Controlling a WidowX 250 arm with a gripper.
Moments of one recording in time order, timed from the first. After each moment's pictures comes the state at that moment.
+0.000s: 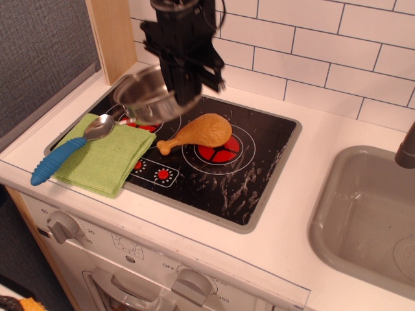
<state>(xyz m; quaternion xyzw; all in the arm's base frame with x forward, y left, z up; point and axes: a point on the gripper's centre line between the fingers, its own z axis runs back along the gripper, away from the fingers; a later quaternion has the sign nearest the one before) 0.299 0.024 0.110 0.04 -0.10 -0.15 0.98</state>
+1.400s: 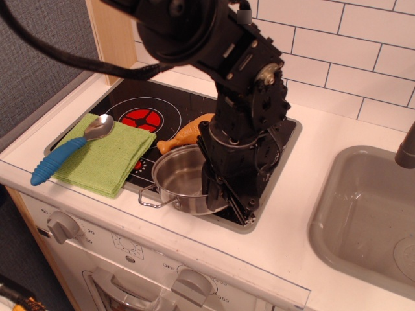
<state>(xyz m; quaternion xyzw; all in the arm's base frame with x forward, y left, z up) 0.252 -0.042 0.040 0.08 -0.04 -0.32 0.94</state>
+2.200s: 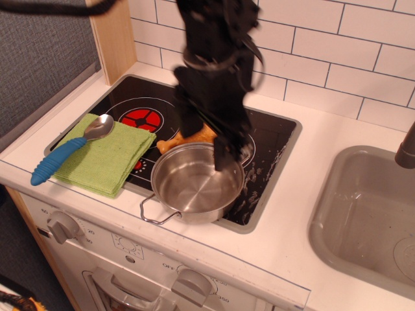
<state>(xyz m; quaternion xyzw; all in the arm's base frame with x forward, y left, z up) 0.266 -0.016 0.097 0.04 -0.08 -0.21 0.97</state>
